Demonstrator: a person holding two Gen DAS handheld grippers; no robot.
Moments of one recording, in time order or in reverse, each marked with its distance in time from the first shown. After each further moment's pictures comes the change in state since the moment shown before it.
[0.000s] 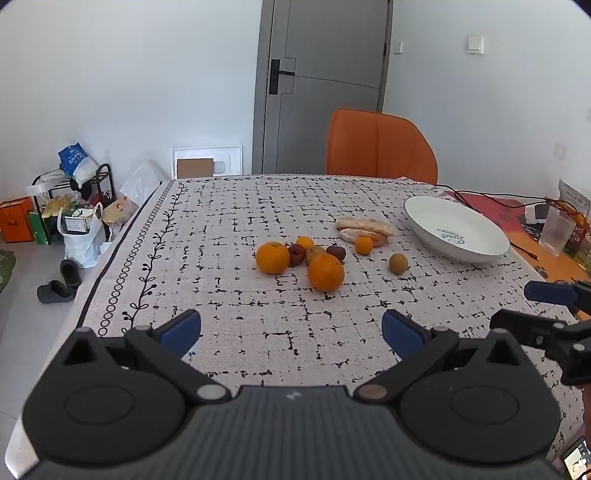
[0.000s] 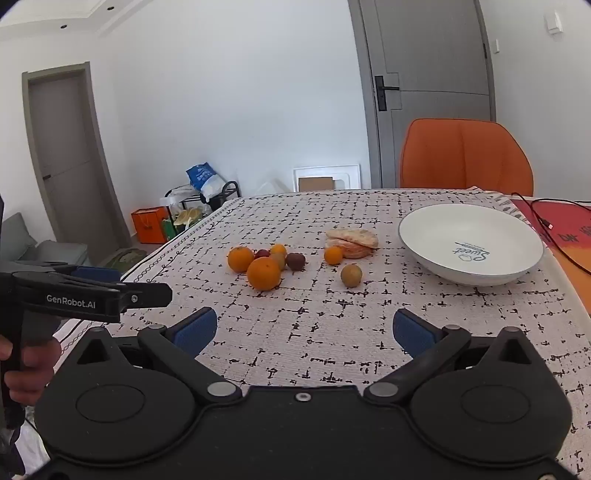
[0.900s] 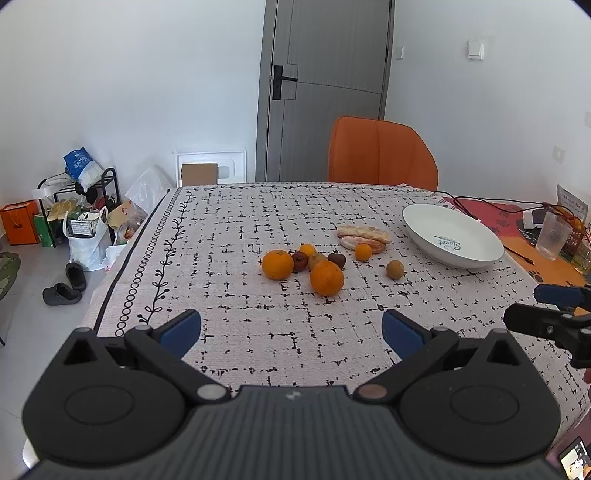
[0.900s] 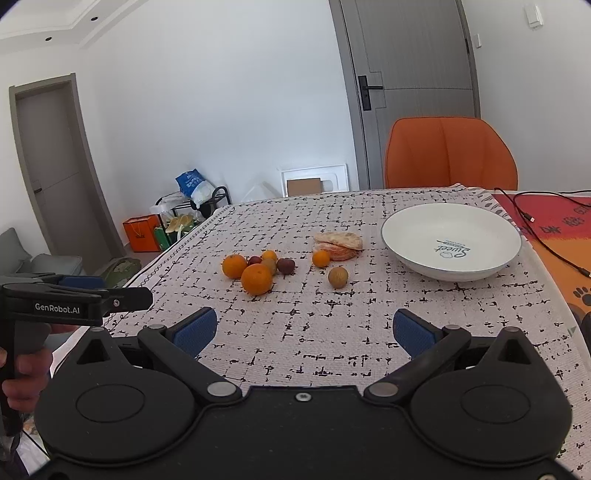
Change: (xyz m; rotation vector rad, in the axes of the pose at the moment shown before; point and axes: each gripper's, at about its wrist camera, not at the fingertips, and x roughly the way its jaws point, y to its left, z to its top) left arm -0.027 0.002 0.004 0.009 -0.028 0.013; right arm -0.024 -0.002 0.006 0.065 -0.024 -0.008
